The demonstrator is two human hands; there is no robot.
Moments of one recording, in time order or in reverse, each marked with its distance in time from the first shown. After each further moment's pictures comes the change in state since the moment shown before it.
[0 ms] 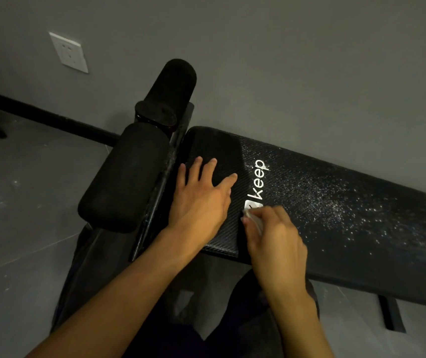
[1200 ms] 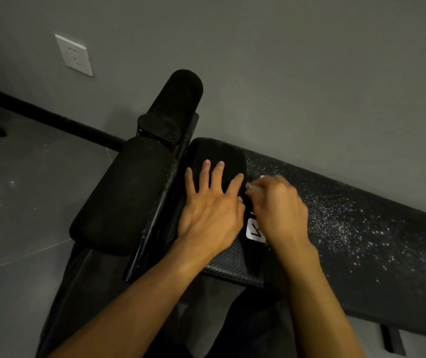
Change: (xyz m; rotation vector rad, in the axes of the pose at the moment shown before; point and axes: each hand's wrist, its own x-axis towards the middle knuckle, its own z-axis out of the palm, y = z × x) left_hand 0.022 0.010 0.014 0.055 0.050 -0.045; right_hand 0.105 -0.005 0.006 -0.059 -0.030 -0.132
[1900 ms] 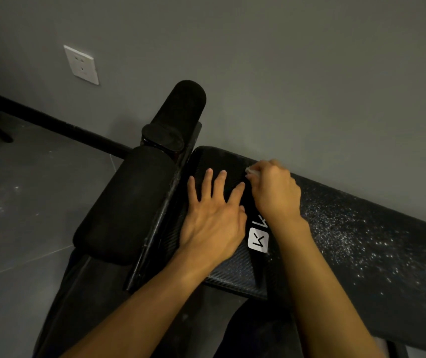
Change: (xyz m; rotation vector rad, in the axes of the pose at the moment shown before) left_hand -0.001 0.001 0.001 0.004 0.027 -0.002; right_hand 0.053 -0.008 0.009 -0.073 -0.010 -0.023
